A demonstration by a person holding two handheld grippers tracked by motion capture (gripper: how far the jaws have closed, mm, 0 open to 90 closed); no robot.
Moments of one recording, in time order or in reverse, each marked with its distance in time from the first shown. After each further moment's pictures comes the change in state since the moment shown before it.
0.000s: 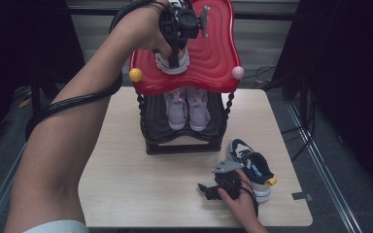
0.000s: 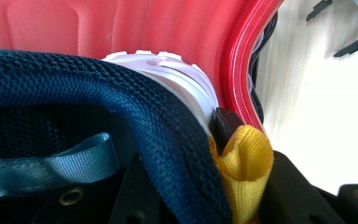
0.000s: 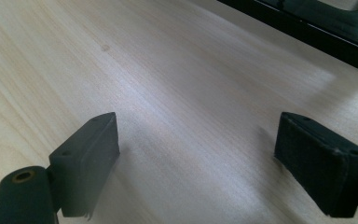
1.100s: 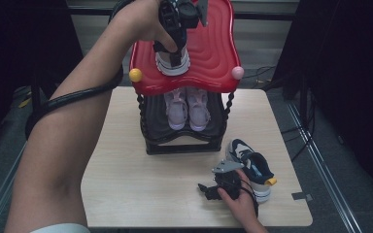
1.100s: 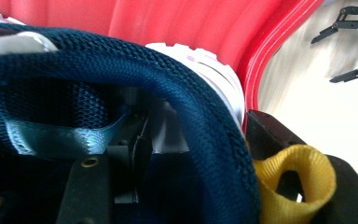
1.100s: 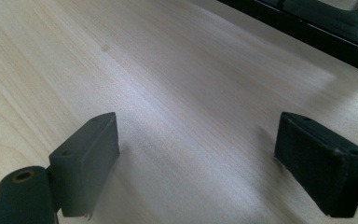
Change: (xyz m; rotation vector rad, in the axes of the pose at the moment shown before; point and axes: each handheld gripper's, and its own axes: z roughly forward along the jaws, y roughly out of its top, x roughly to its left) left arm 0.008 0.002 -0.008 0.014 0.002 -0.172; right arm 0.000 0.000 0.000 0.002 0.000 0.005
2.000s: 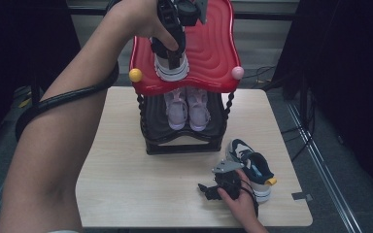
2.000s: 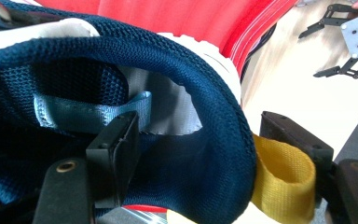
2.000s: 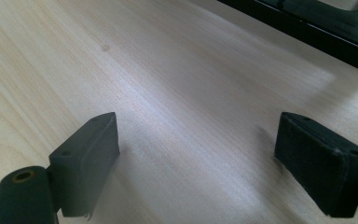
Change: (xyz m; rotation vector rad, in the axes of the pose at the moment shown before) left arm -0.006 -0.003 -0.012 0.039 -0.032 -0.070; right arm 0.000 0.000 0.000 -0.002 0.000 -0.005
